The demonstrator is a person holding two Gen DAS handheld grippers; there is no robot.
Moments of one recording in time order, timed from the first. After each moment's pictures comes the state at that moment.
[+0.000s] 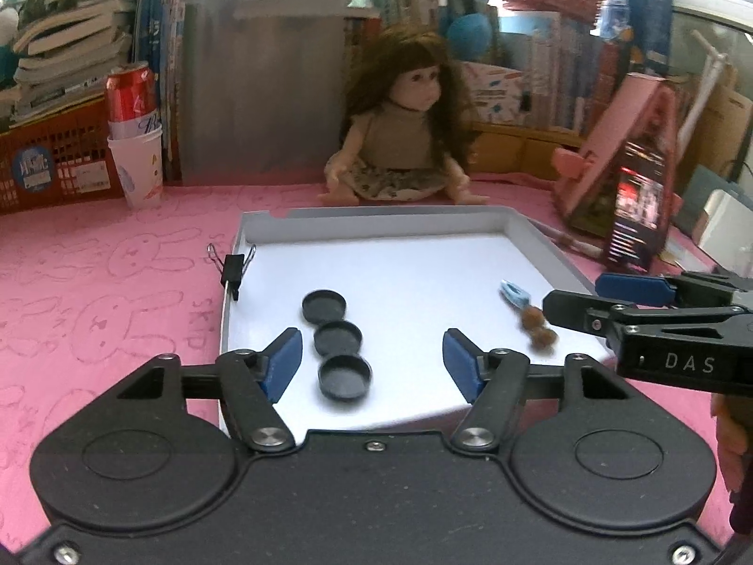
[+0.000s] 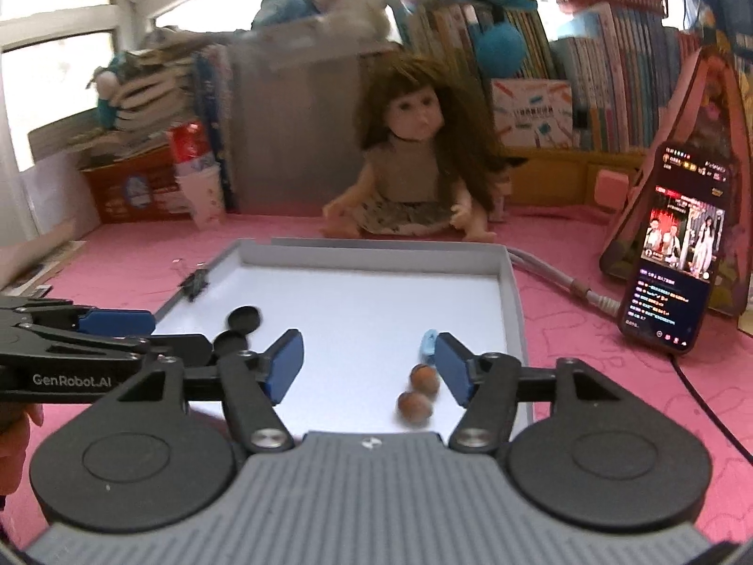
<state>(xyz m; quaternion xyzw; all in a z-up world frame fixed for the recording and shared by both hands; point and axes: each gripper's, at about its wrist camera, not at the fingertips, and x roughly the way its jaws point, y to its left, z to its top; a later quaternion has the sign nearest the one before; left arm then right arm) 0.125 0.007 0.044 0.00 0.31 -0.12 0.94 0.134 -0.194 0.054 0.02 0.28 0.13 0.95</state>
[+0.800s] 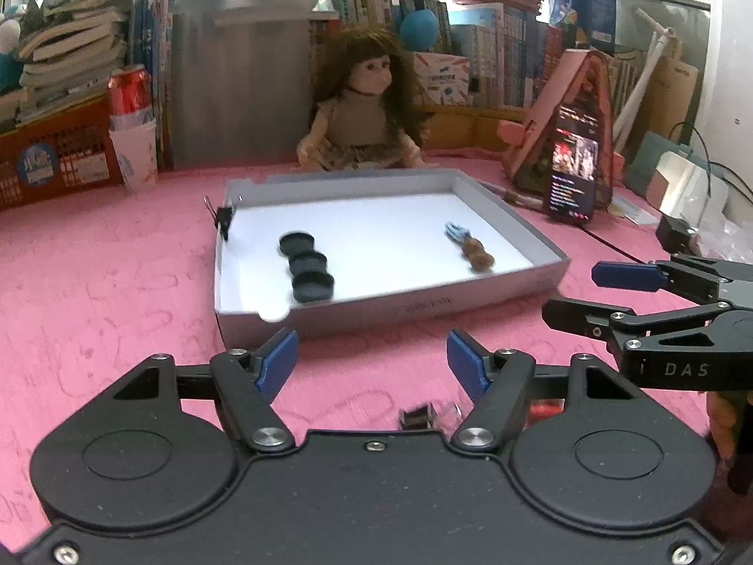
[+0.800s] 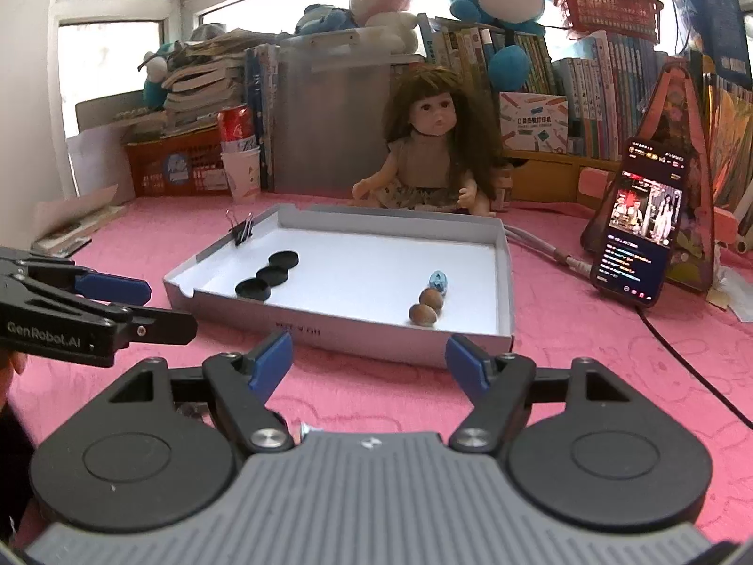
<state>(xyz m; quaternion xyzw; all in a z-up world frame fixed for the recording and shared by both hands) 0.034 0.007 0.039 0.02 0.31 -0.15 0.94 0.044 -0.207 0.044 -0.01 0.26 0.15 0.95</state>
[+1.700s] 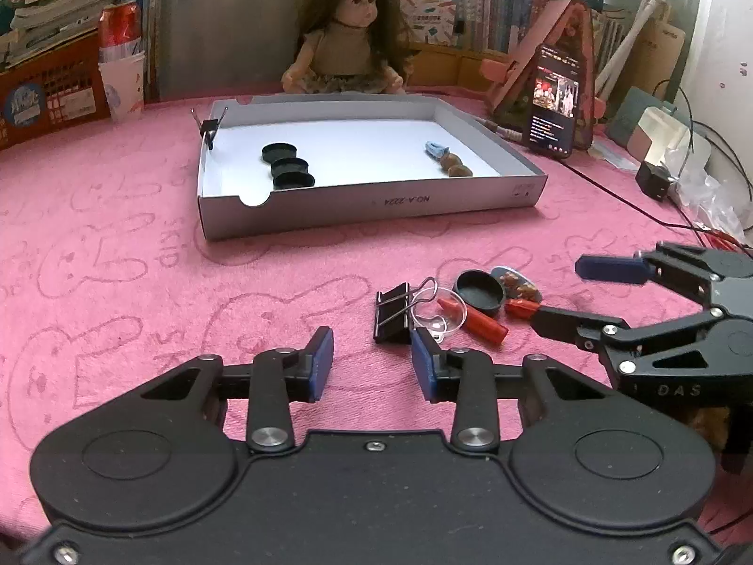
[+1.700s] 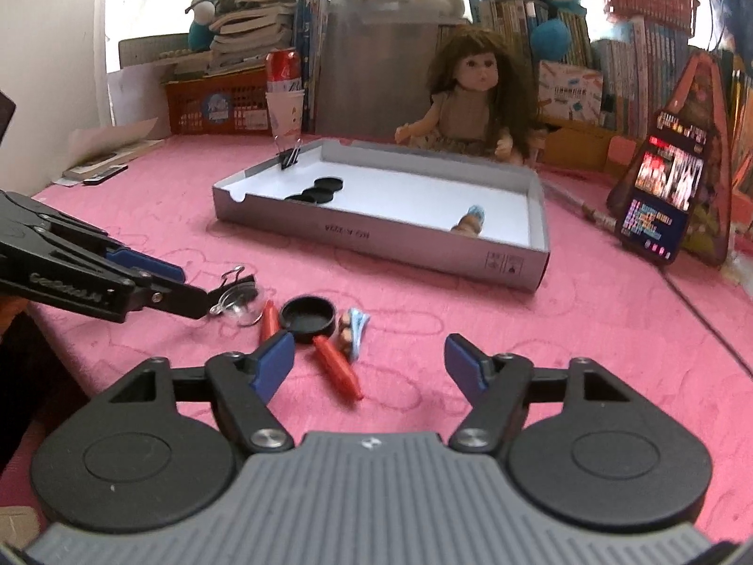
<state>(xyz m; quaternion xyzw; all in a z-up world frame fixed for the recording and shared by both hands) 0.003 0.012 0.007 0.01 0.37 -0.17 0.91 0.002 -0.196 0.016 -0.05 0.30 0.19 0.93</state>
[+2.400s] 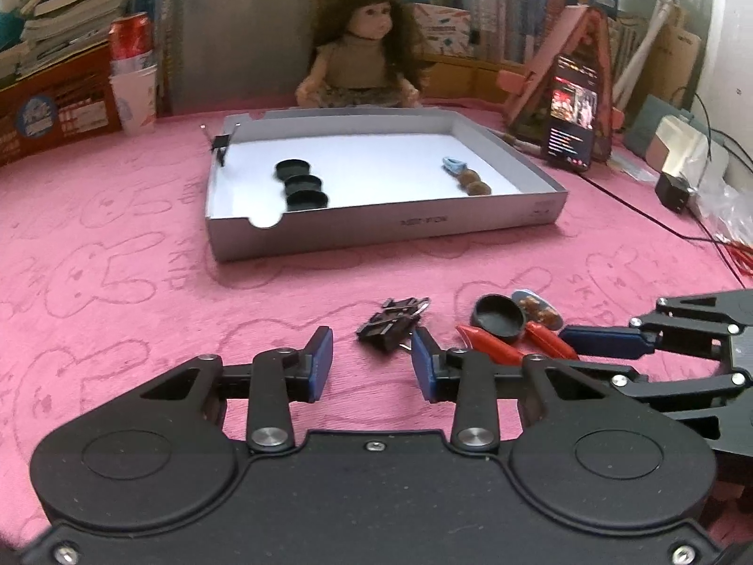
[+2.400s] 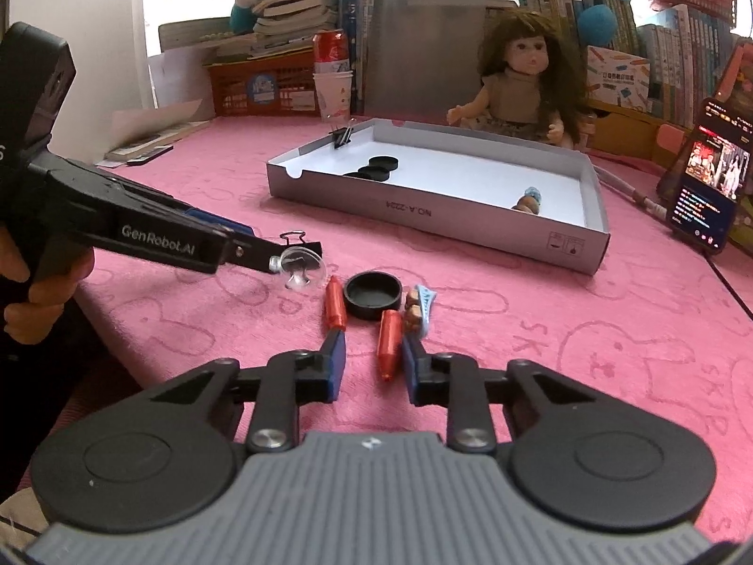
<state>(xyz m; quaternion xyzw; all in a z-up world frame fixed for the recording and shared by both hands) 0.015 0.005 0.006 0.02 0.35 -0.15 0.92 -0.005 -0.180 0.010 -0.05 0.31 0.24 0.92</state>
